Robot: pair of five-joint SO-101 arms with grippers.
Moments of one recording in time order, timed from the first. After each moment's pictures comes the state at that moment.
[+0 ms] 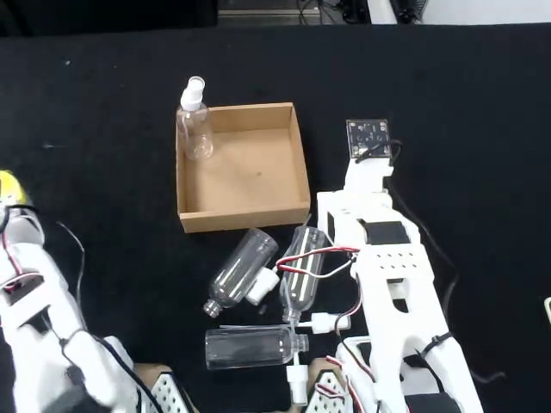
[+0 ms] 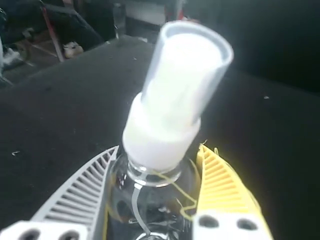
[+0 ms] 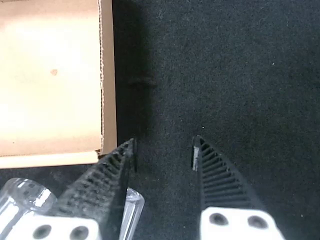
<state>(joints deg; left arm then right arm) -46.4 -36.3 75.7 -22.1 -3.2 -3.2 -35.8 59.9 38.4 -1.1</state>
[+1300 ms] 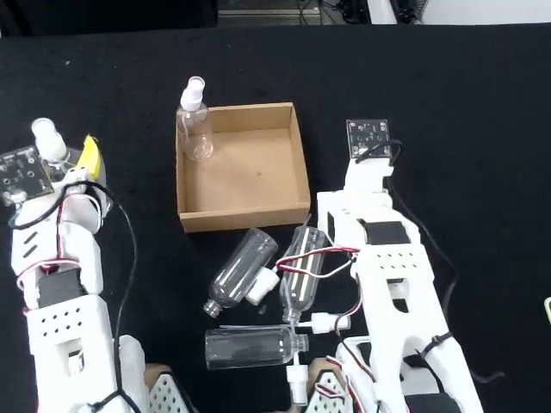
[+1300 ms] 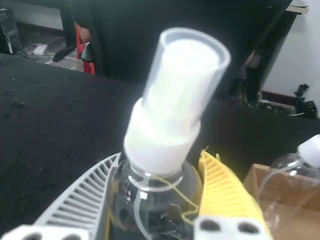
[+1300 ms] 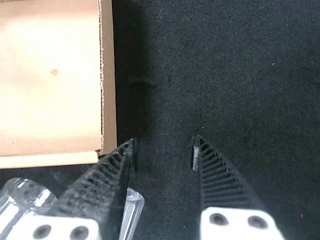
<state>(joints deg) -23.6 -63.3 69.8 13.2 2.2 -3.2 -35.8 59.9 38.4 -1.1</state>
